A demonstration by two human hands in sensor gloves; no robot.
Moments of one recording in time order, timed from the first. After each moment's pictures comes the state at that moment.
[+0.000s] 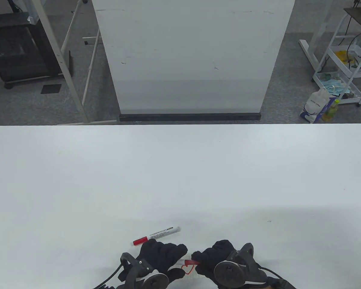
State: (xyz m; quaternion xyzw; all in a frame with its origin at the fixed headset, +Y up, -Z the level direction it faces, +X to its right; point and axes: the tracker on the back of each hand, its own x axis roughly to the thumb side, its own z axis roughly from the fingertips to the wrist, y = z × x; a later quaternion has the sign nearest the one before) left_hand -0.124 -0.726 -0.189 0.15 -0.33 0.07 0.93; right_hand 0.093 -0.724 -0.203 0.36 -0.06 0.92 0.16
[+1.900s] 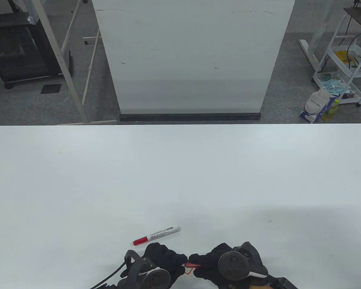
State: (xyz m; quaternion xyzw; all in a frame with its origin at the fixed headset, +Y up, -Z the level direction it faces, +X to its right) left_hand -0.122 -0.736 -0.200 0.04 -0.35 0.10 0.93; right_hand 0.099 -0.728 -0.212 0.35 0.00 0.90 0.25
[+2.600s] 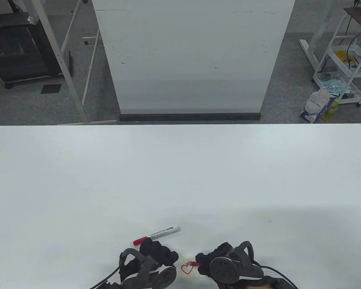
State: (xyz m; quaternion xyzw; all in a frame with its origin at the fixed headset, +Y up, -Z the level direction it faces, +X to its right) left_hand -0.113 -0.749 -0.205 0.02 -0.32 -0.05 0.95; right_hand 0.089 -0.739 -0.211 0.35 -0.01 0.93 0.11
